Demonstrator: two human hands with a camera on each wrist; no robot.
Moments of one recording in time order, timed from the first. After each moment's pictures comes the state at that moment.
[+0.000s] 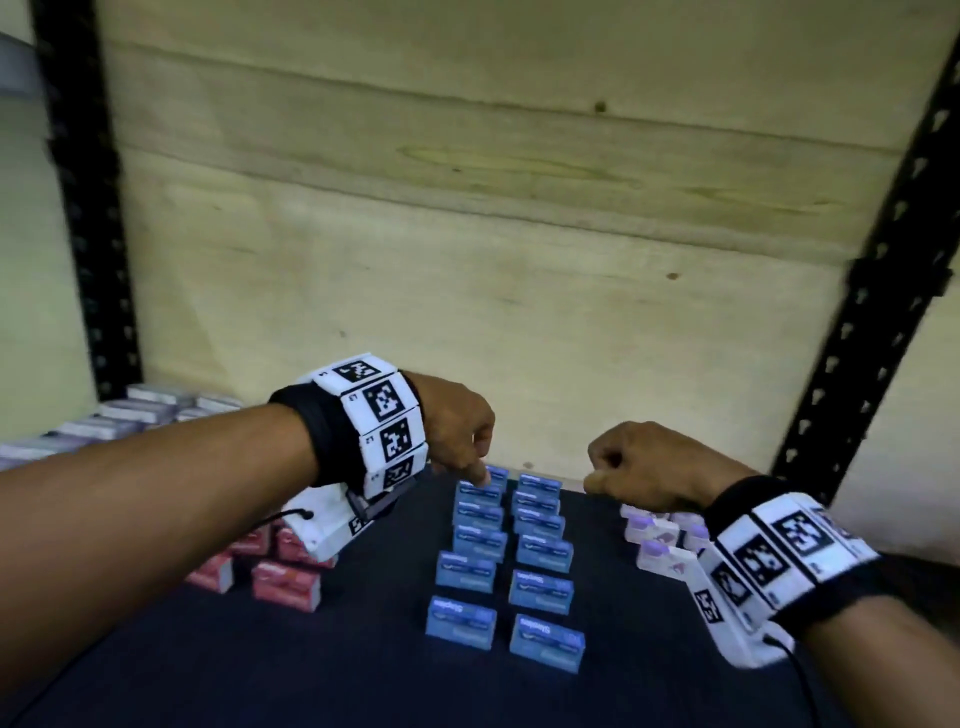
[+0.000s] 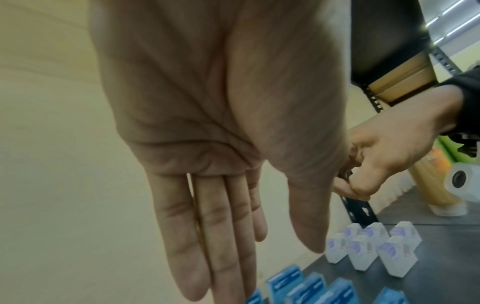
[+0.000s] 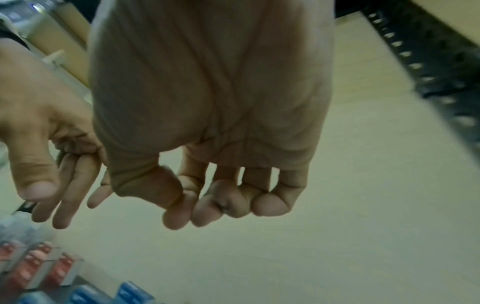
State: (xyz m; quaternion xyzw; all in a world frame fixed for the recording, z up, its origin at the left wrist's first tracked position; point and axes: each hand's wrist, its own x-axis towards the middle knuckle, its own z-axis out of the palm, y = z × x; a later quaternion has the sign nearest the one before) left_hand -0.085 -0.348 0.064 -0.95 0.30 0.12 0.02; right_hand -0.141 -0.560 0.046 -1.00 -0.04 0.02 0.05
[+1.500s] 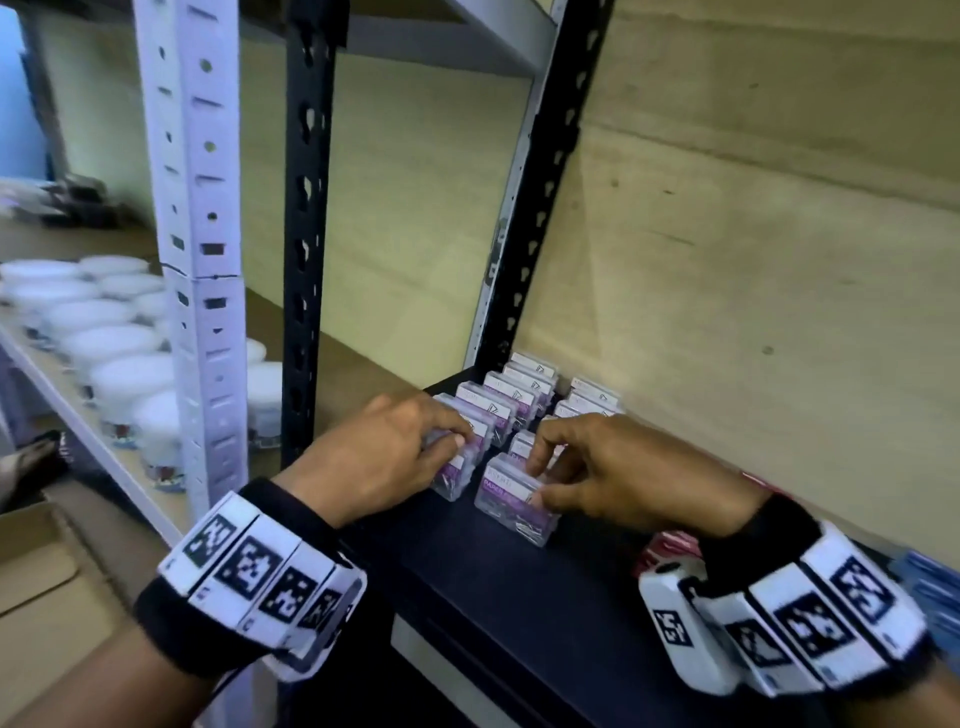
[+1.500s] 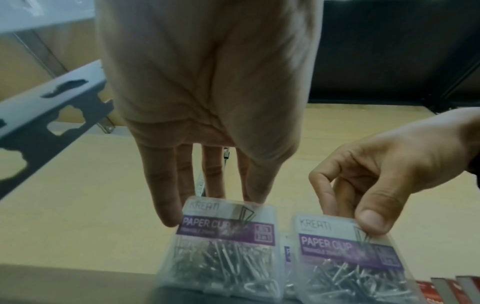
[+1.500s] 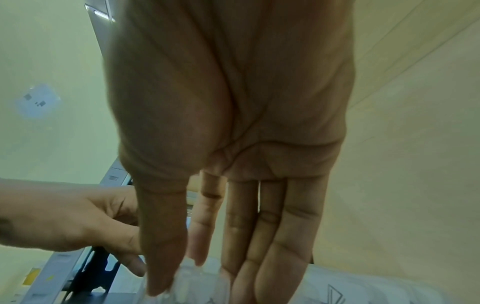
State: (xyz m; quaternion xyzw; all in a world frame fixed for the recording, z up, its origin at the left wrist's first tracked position) left_hand -0.154 0.059 -0.051 -0.97 0.05 -0.11 -0.23; right_hand -0.101 -0.158 0.002 -0.93 -0.34 0.11 0.10
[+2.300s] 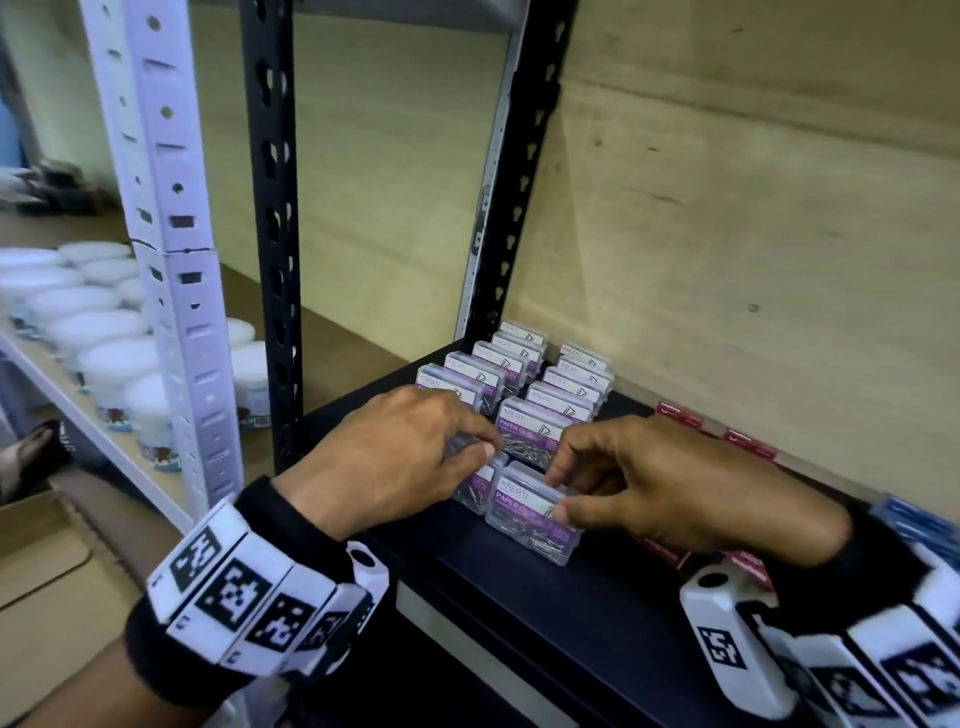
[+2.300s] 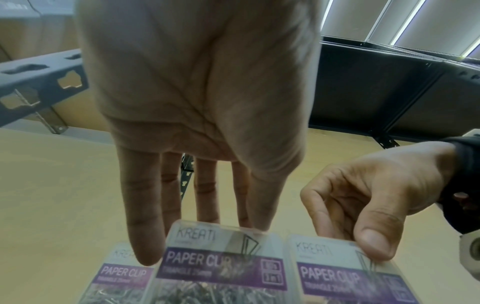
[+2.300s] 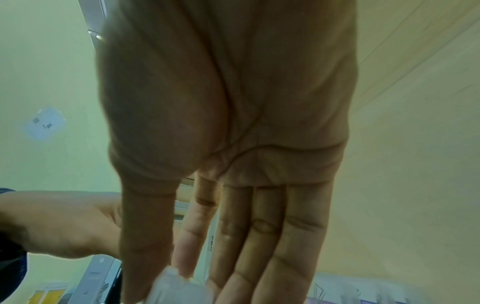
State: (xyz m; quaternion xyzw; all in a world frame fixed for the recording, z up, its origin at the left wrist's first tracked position) left_hand -0.177 0.027 -0.042 -0.97 0.10 -0.09 -0.18; right_hand -0.135 -0.197 0.001 -0.91 -0.35 0.15 0.16
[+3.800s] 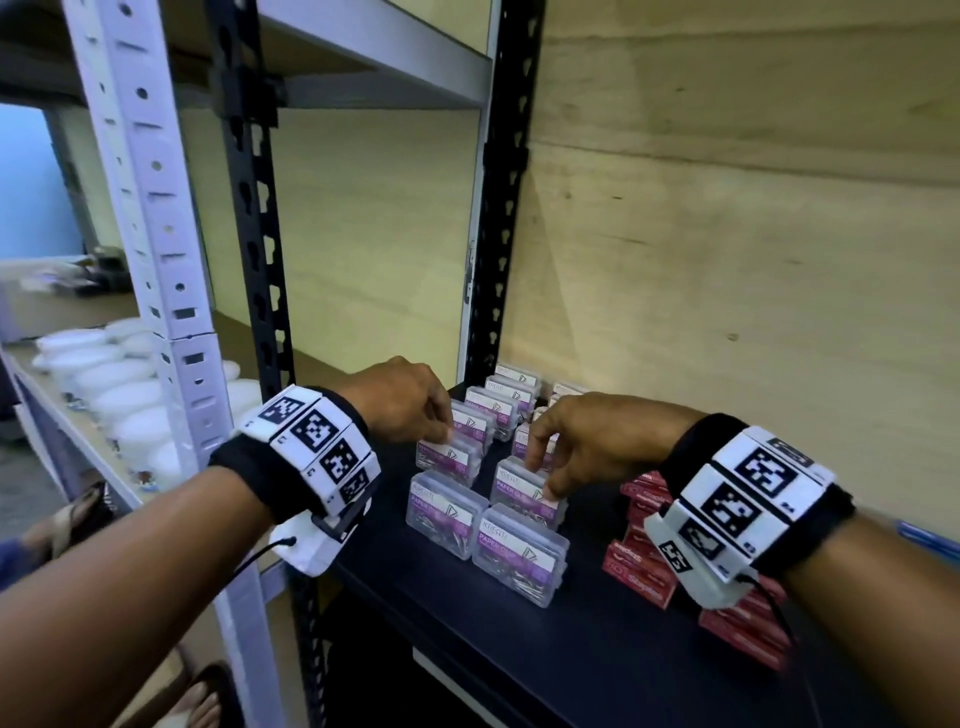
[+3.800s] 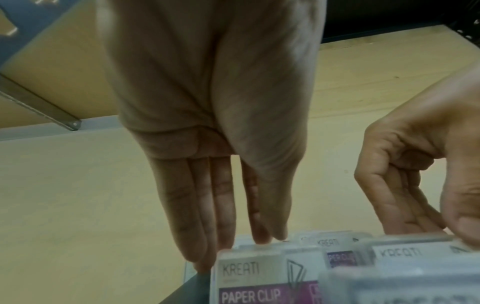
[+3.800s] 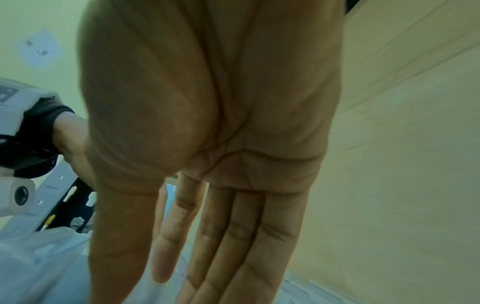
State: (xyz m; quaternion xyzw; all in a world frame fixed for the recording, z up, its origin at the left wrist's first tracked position) left_hand -0.104 0.045 0.009 -0.99 0.02 0.02 -0.12; right_hand -0.071 -0.172 0.025 -0.93 -0.32 0.15 0.02
